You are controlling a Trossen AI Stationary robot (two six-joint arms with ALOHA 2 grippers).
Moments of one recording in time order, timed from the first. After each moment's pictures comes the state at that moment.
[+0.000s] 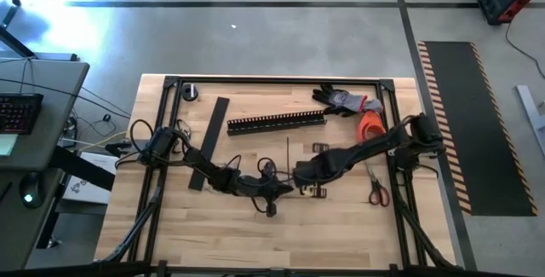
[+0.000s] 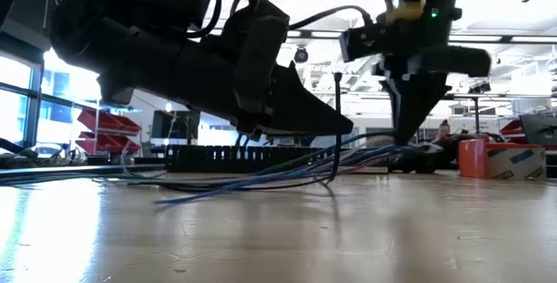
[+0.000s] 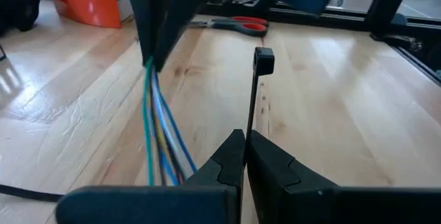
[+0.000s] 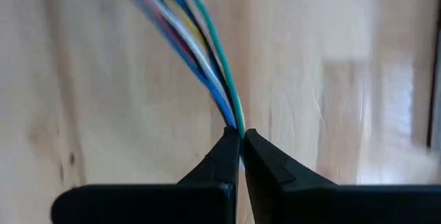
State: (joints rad) left arm -0.33 2.11 0.87 0.95 -0.38 -0.20; right arm 0.26 1.81 1.23 -0.94 0.27 0.34
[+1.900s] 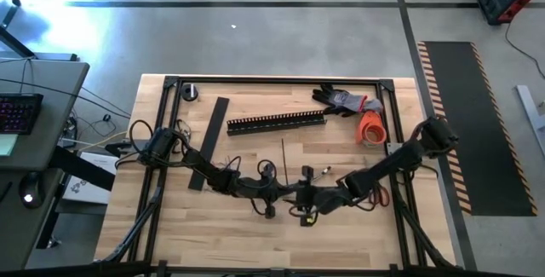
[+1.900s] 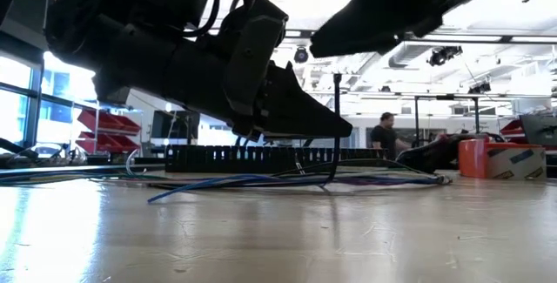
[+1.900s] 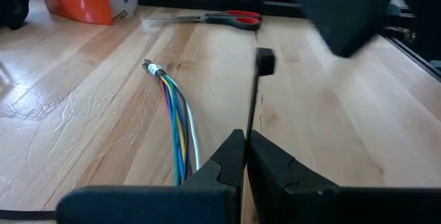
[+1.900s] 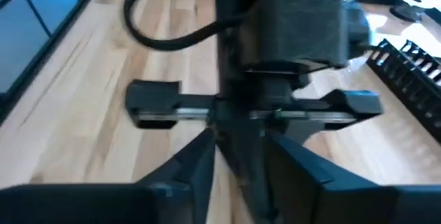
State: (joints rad) left arm -0.34 2.11 0.87 0.93 -0.37 -0.19; right arm 0.50 1.71 0.90 0.23 0.50 0.20
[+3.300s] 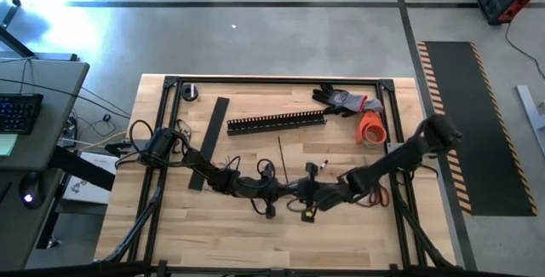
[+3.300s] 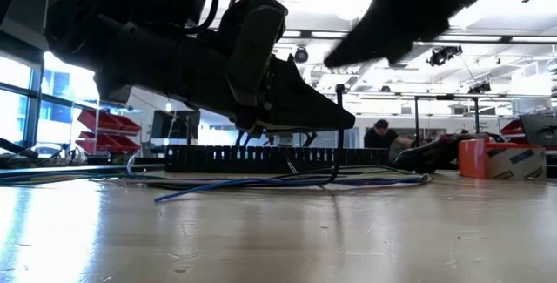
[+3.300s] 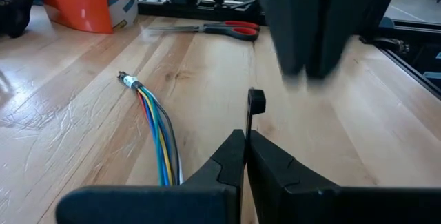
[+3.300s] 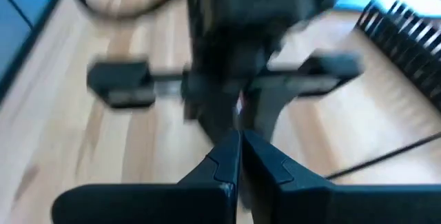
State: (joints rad) left arm -0.34 2.11 0.87 0.96 -0.37 -0.19; right arm 0.49 1.68 0.90 0.09 0.47 0.33
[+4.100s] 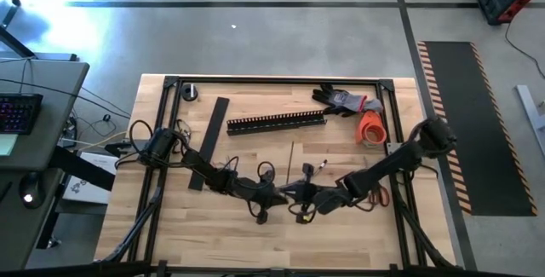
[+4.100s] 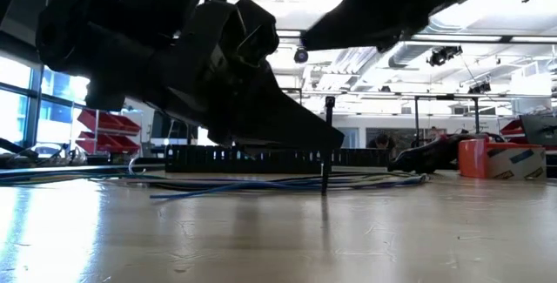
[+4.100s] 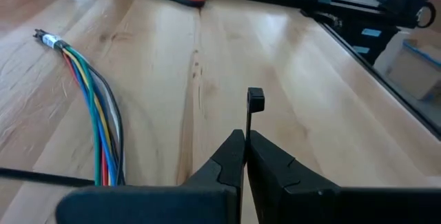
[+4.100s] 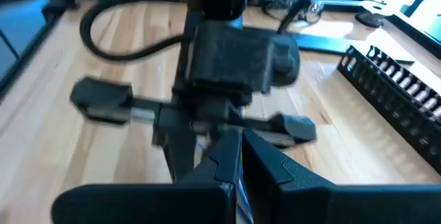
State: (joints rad) left arm -0.35 2.11 0.83 0.97 -0.17 -0.26; right arm 0.51 1.73 0.90 0.30 0.59 0.22
